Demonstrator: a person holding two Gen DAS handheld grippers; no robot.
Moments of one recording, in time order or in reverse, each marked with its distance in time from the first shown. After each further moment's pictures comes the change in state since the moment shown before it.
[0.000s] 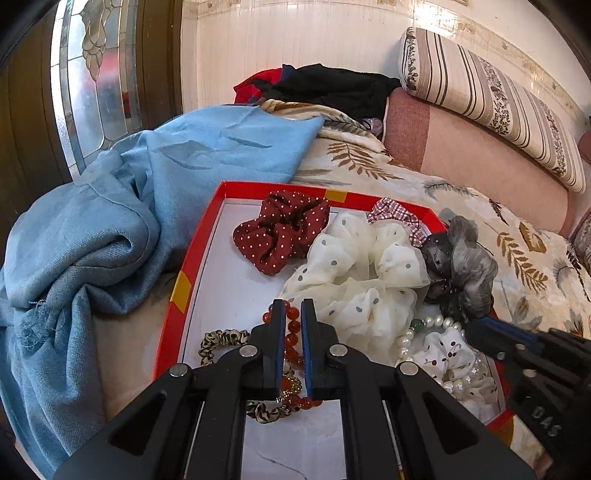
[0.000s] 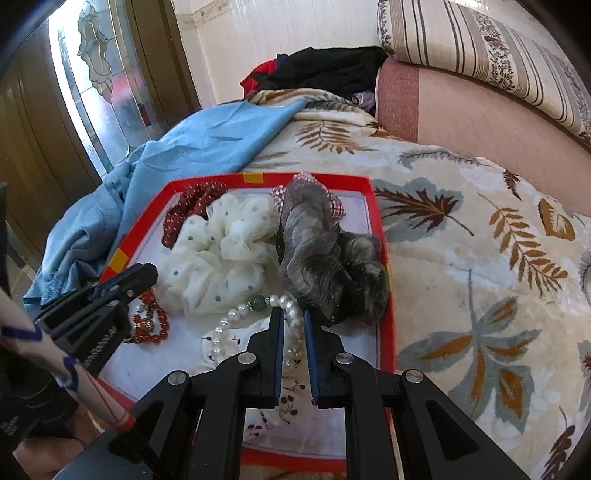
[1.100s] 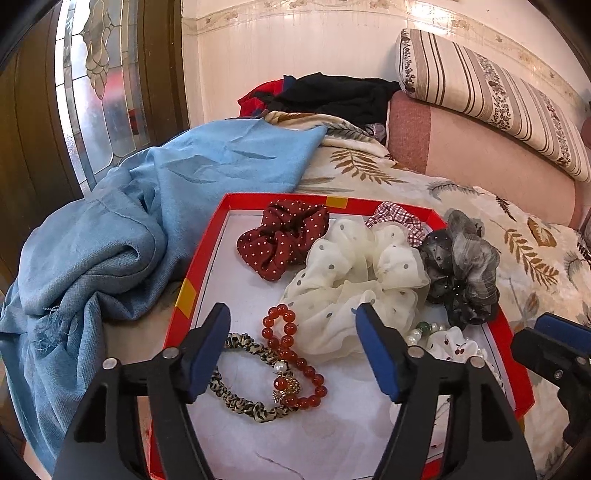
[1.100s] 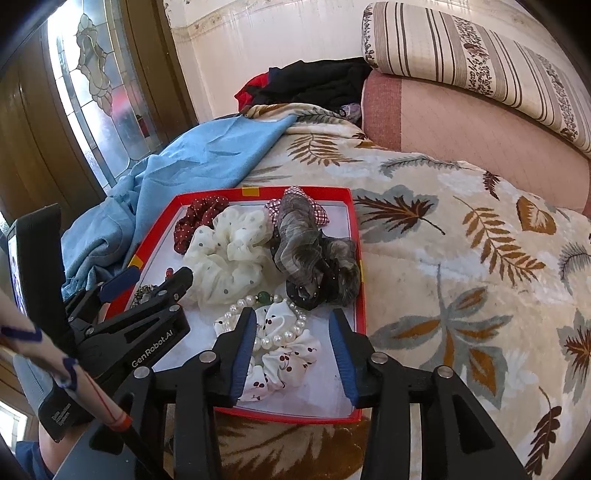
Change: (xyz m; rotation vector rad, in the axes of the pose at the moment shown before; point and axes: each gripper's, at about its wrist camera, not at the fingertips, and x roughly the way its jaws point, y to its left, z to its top) left arm -0.005 -0.011 -0.004 0.039 -0.038 0.061; right arm -0.040 -0.005 -0.005 0.026 -0.020 -0.013
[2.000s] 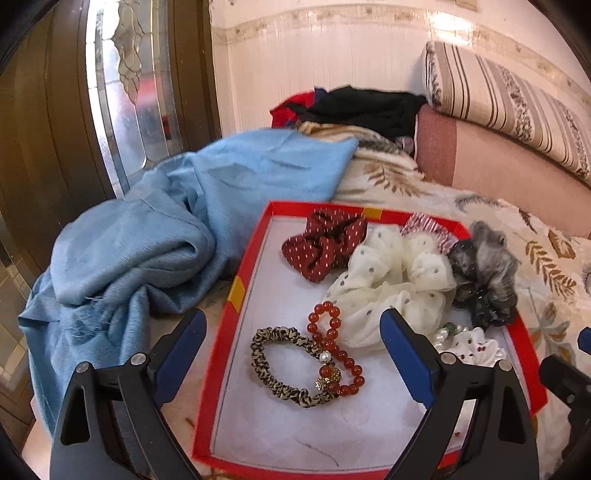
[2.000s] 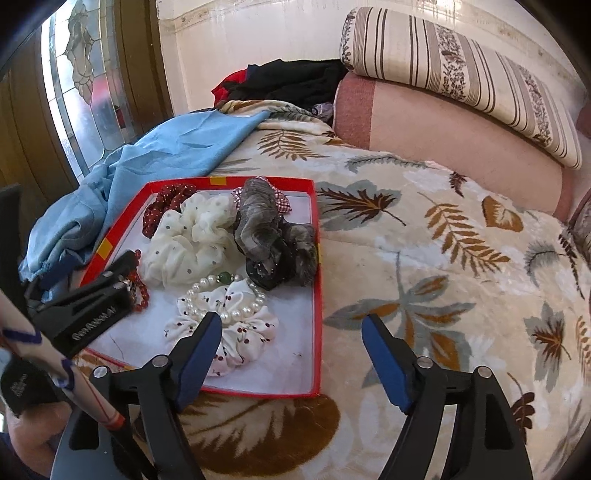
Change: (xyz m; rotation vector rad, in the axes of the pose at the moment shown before) left arm -0.028 0.019 -0.009 -0.034 -0.062 0.101; right arm -0.013 -0.007 -0.017 -0.031 -0.002 -0.146
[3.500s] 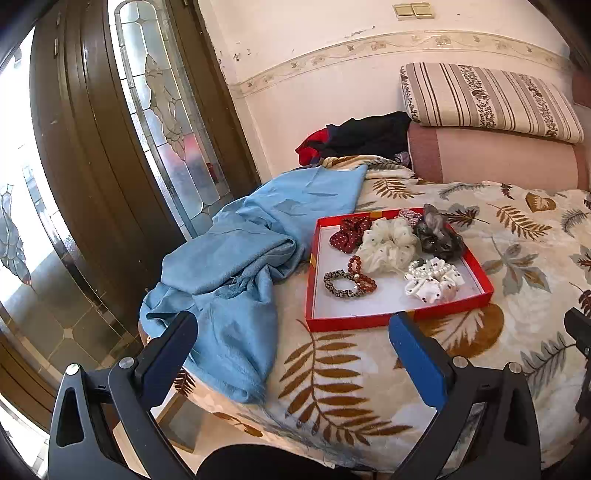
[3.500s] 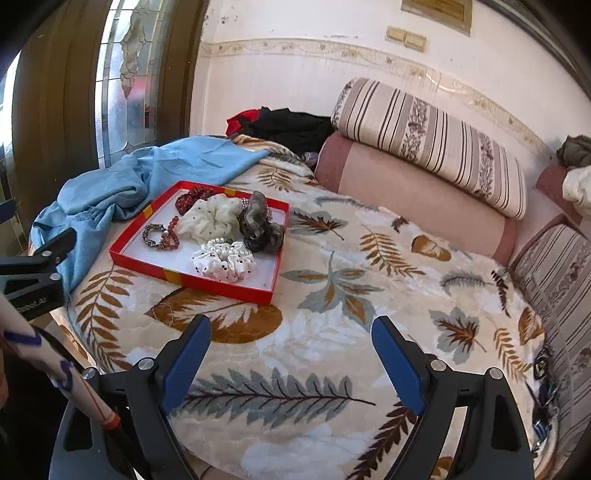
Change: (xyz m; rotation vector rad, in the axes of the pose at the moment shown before) left arm -0.207 0.001 -0.049 0.168 -0.089 0.187; right arm -0.160 0.003 -0.089 -0.170 -0.169 -0.128
